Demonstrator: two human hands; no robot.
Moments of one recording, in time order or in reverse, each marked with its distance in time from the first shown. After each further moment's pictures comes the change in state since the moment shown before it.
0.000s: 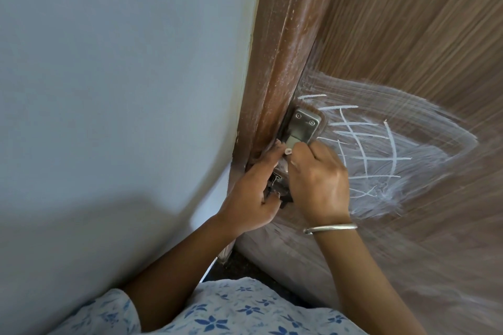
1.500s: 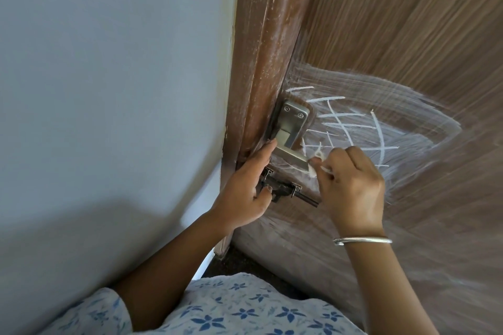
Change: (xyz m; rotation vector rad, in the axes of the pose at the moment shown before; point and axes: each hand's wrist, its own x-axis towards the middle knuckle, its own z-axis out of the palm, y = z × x) left_hand -0.003 0.000 0.000 0.054 -0.053 -0.045; right_hand -0.021 0.037 -0.036 -0.005 -0.006 0.090
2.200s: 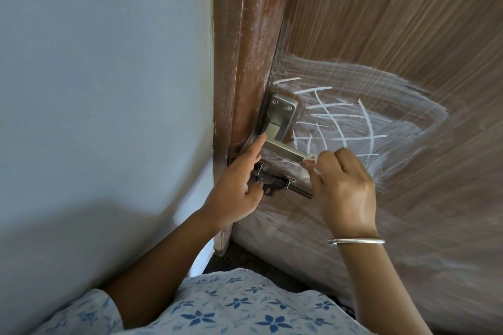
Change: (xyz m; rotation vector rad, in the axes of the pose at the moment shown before) left_hand -0.002 -0.004 0.003 -0.047 -0.019 -0.006; right_hand -0.018 0.006 0.002 -0.076 -0.042 0.006
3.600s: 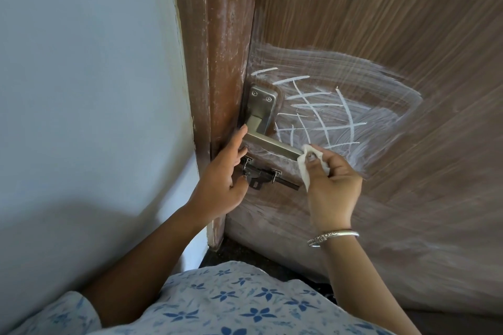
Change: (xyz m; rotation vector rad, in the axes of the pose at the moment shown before) left_hand 0.000 0.011 0.002 -0.038 0.011 -0.043; right_hand -0.014 -0.007 0.007 0.849 0.078 0.950
